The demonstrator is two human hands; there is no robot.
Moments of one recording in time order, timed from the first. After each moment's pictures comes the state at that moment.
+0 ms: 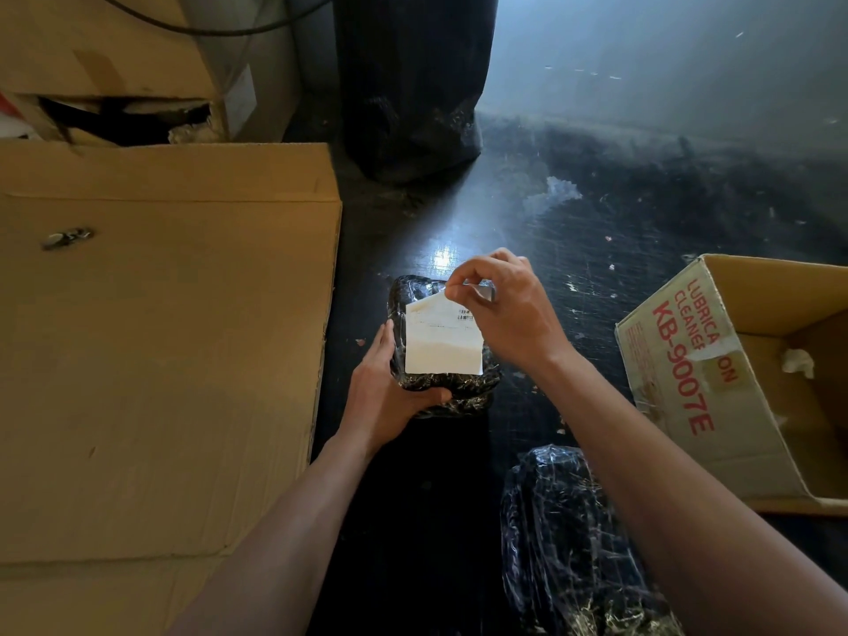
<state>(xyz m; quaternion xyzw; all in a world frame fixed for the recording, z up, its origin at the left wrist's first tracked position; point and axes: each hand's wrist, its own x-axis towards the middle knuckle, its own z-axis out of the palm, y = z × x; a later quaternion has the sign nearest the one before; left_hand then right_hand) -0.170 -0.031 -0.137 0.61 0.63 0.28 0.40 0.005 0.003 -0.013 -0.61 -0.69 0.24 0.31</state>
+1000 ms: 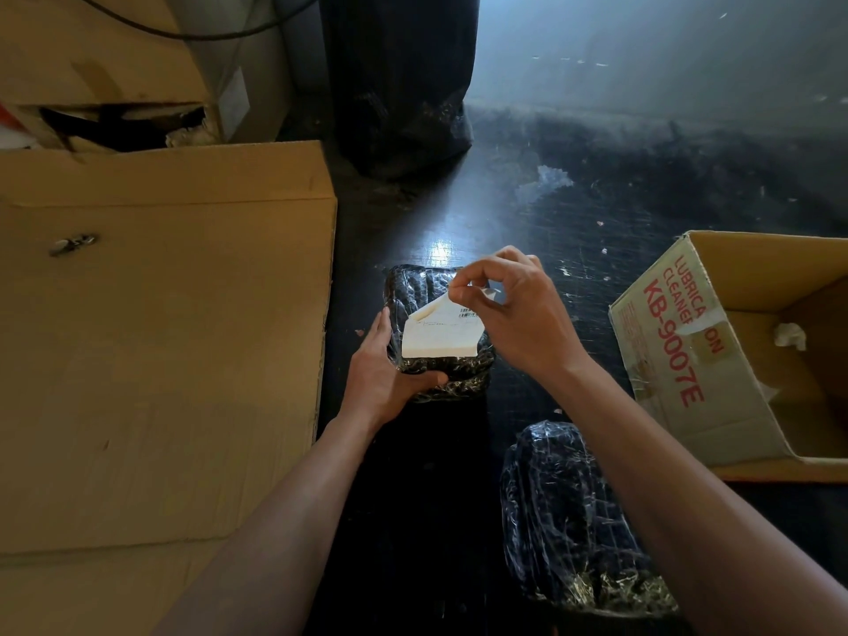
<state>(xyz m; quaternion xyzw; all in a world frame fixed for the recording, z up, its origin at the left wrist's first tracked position) -0.168 -0.038 -0.119 0.59 0.64 0.27 0.42 0.011 -0.039 0.007 -0.60 -0.69 0.23 0.33</state>
